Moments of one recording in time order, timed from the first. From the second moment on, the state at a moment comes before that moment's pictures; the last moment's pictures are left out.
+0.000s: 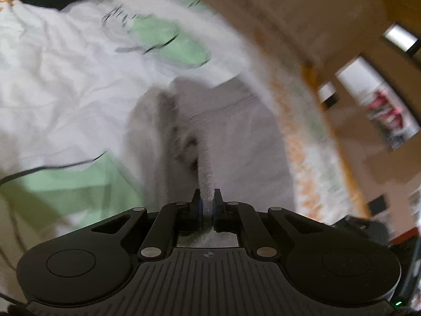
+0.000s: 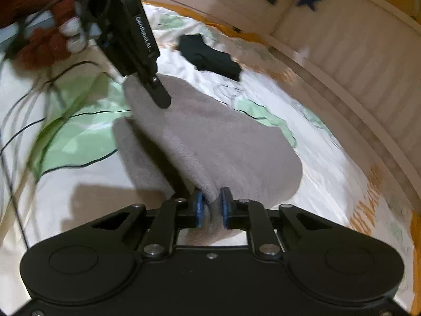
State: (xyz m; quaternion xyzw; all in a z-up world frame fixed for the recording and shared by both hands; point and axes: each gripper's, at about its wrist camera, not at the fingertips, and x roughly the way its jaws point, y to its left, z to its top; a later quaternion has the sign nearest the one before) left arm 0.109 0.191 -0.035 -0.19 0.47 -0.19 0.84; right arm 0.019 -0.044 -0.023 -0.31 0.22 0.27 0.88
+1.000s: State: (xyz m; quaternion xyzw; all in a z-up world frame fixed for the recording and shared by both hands) left arm 0.183 0.152 -0.079 -0.17 0.46 -0.12 0.87; right arm 0.148 -0.131 0.005 0.07 0.28 0.18 0.94
